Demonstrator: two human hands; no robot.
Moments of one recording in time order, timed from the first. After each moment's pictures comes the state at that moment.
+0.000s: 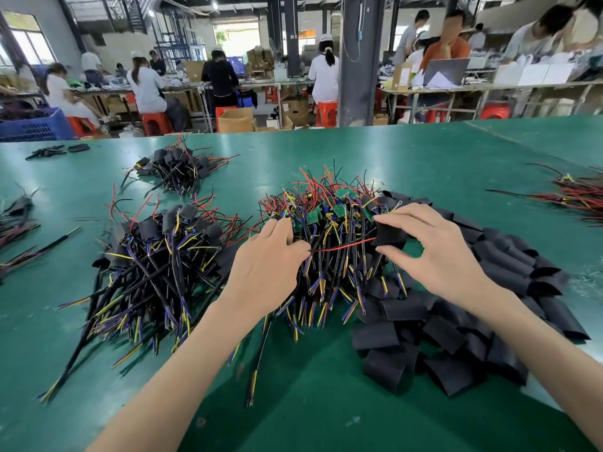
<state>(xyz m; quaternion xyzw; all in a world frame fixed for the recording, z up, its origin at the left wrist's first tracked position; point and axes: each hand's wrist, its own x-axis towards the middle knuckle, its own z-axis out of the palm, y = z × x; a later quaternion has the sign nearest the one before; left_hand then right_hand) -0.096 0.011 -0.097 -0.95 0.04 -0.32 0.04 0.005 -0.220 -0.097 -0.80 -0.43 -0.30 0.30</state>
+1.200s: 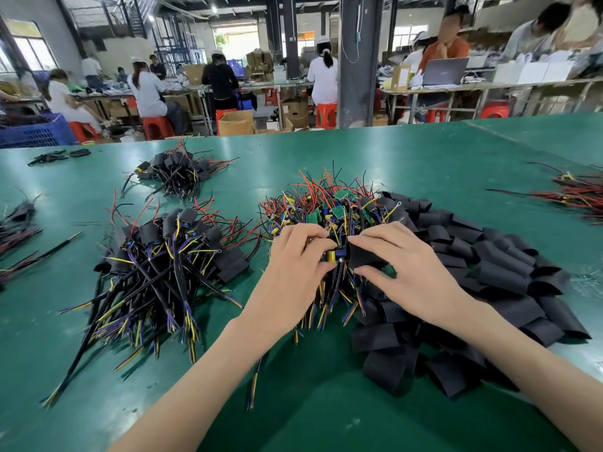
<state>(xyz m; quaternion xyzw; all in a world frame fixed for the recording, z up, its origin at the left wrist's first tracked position) -0.096 -0.018 -0.106 -0.91 0.12 -0.36 -0.16 -0.017 -0.200 -0.104 -0.78 -0.48 -0.29 0.26</state>
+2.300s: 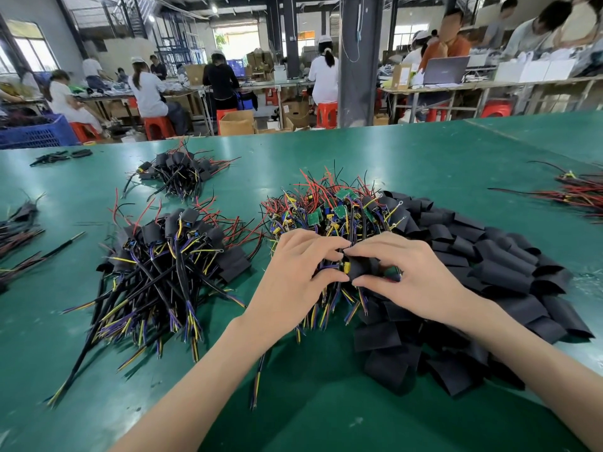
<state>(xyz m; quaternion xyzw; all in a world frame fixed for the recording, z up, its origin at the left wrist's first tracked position) -0.101 -0.020 -0.099 -0.89 0.15 -0.36 -0.25 -0.022 -0.201 -0.099 -0.77 -0.52 -0.18 0.34</state>
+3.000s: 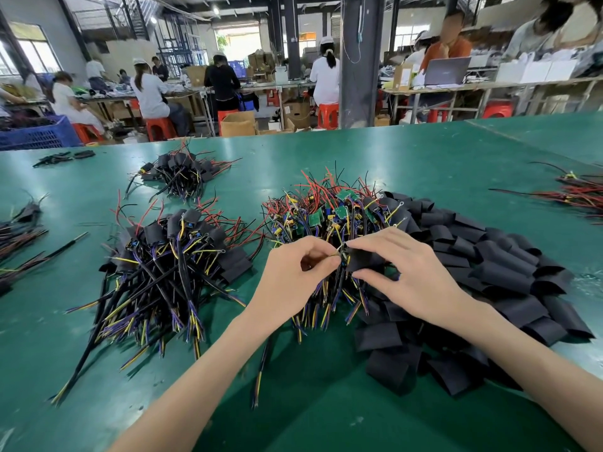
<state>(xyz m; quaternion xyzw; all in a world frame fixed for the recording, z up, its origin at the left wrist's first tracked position) -0.099 -0.019 -0.096 -0.86 0.03 -0.23 -0.45 -0.022 -0.199 -0.103 -0.77 -0.50 -0.23 0.32</state>
